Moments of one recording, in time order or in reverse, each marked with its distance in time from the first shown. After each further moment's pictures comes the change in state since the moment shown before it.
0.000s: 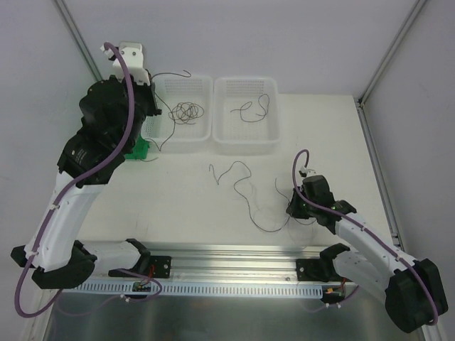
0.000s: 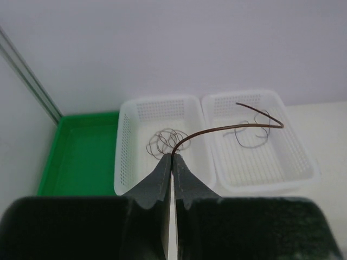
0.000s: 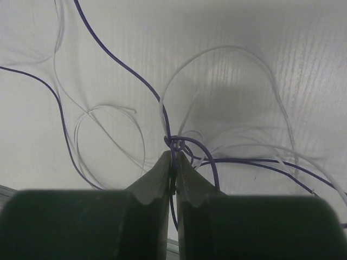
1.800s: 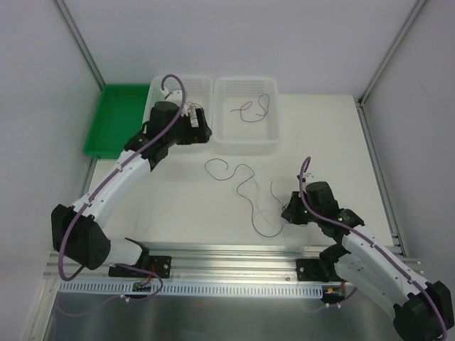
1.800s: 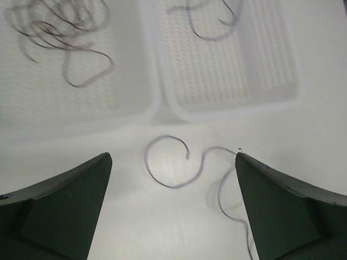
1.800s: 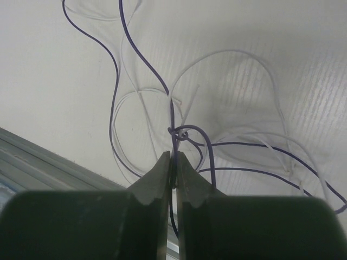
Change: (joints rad) left arm 0.293 0.232 -0.491 0.303 0.518 -0.360; right arm 0.068 -0.168 -0.045 -0.041 -0.099 0.004
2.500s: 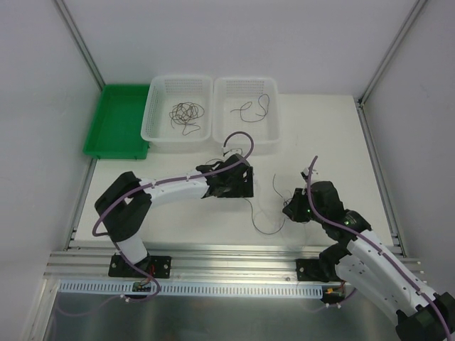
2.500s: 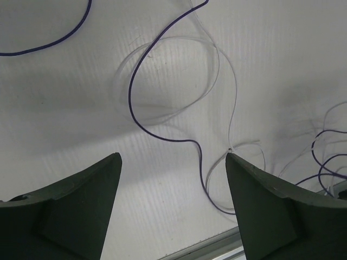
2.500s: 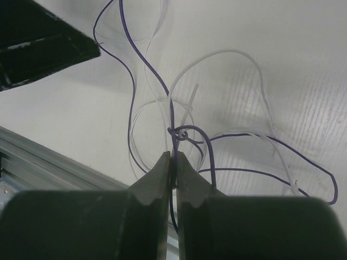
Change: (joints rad) left arm -0.581 0.267 -0.200 0.011 -0.136 -0.446; right arm 0.024 -0.103 0.066 -0.071 0.057 0.014
